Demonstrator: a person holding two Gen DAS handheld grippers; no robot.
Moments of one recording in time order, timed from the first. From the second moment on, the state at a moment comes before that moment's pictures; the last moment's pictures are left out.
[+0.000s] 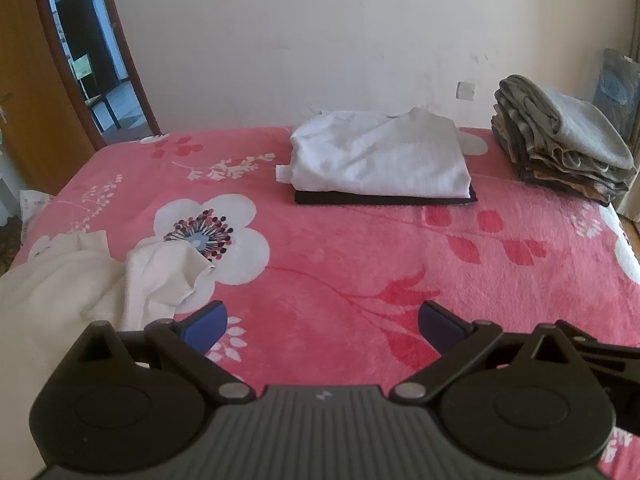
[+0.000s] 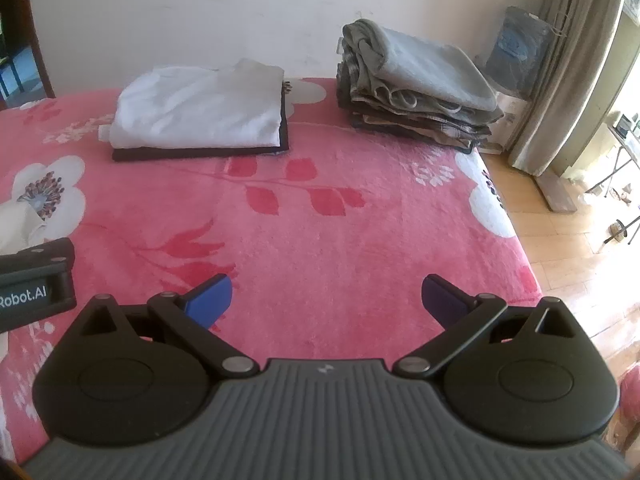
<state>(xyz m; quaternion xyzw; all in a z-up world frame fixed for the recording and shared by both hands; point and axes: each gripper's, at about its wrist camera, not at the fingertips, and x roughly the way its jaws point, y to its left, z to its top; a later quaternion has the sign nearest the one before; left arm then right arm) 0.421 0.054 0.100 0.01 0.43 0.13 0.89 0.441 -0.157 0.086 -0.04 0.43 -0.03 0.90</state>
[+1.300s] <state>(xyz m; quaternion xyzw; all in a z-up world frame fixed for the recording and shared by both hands) 0.413 0.064 0.103 0.00 0.43 0.14 0.89 0.431 -0.143 0.091 -0.05 0.43 -0.02 0.90</state>
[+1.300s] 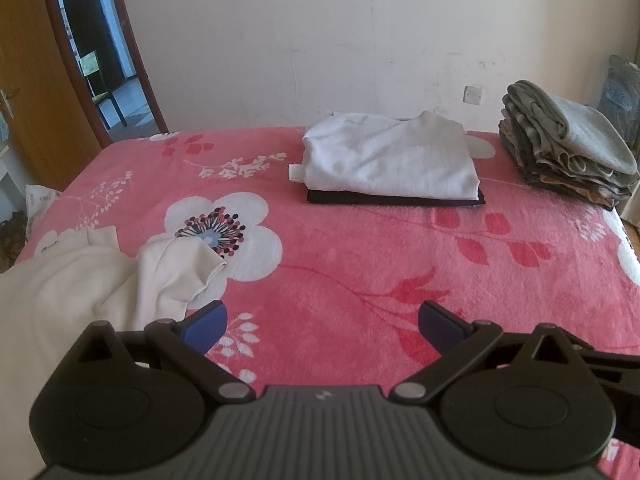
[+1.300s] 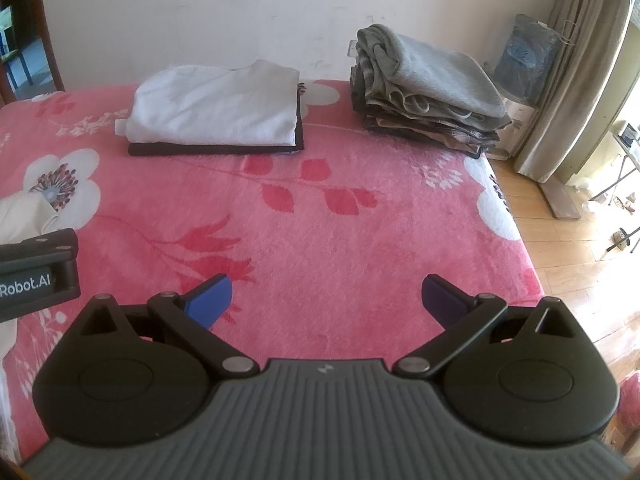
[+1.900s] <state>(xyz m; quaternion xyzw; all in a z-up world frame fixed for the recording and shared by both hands) 0.412 0.064 0.103 0.00 0.43 0.14 0.89 0.432 -0.143 0.090 -0.04 0.43 -0.02 0.90</state>
